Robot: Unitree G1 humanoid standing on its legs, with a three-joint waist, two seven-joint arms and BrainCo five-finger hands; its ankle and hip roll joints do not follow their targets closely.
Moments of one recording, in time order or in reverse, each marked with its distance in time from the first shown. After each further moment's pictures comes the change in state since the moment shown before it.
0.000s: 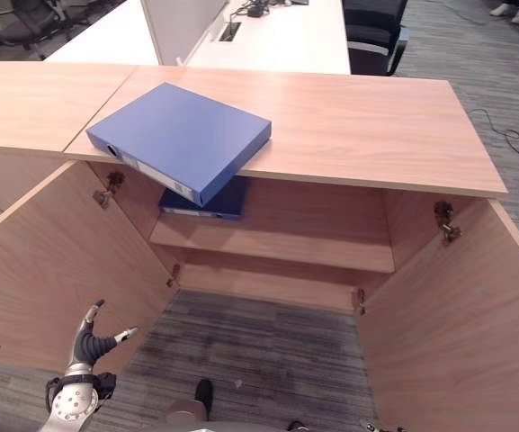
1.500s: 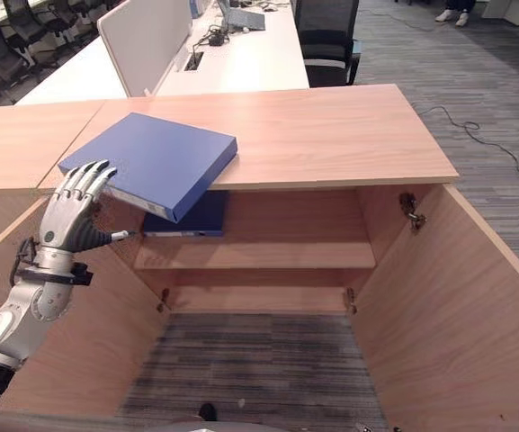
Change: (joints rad) left arm -0.457 0.446 -0.142 -0.203 0.439 -0.004 0.050; right arm 0.003 -0.019 0.046 0.007 -0.038 0.008 0.011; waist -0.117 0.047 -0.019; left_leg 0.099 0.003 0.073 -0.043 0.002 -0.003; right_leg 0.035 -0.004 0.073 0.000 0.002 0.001
